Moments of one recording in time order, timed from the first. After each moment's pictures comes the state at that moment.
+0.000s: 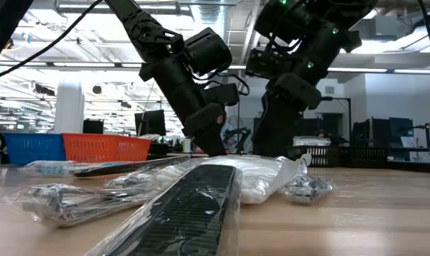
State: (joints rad) left arm 0.07 1.97 1.11 -0.08 -0.06 0.00; right arm 0.09 1.69 0.93 -0.20 0.21 0.05
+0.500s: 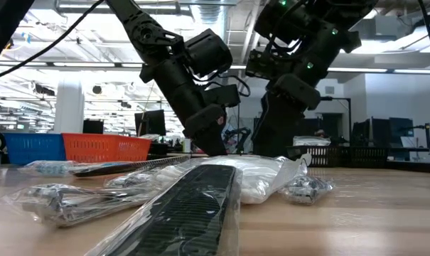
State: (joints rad) left arm 0.07 1.98 1.11 -0.07 -0.05 0.00; right arm 0.09 1.69 0.93 -0.20 0.21 0.05
